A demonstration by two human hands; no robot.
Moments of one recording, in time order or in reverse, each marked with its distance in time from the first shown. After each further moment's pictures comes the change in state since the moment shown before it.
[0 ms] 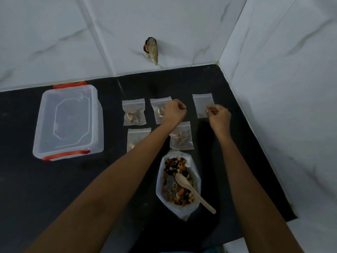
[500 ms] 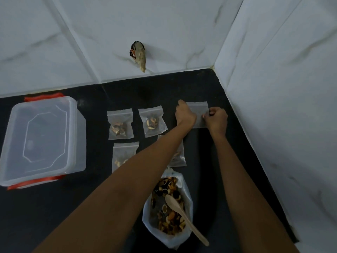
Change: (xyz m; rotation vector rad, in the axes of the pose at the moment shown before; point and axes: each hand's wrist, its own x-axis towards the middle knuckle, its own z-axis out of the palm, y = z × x) left_hand 0.064 0.025 0.073 -0.071 0.036 -0.188; right_hand 0.066 0.018 0.013 -0.134 0.090 0.111
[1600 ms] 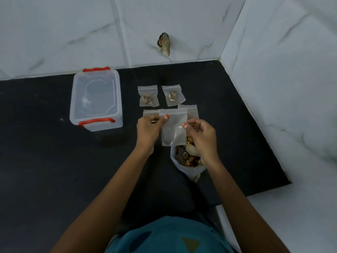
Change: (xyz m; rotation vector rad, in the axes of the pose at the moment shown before) left_hand -0.210 -0.109 -0.168 -0.465 0.028 0.110; right_hand -0.267 -0.015 -0.035 0.554 -0.272 -0.128
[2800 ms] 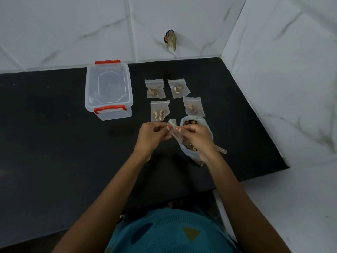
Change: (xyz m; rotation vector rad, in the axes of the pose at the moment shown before) left_hand -0.058 -0.018 -0.039 0.010 -0.196 0.004; right_hand -0.050 -0.003 0.022 -0.107 -0.208 0.148
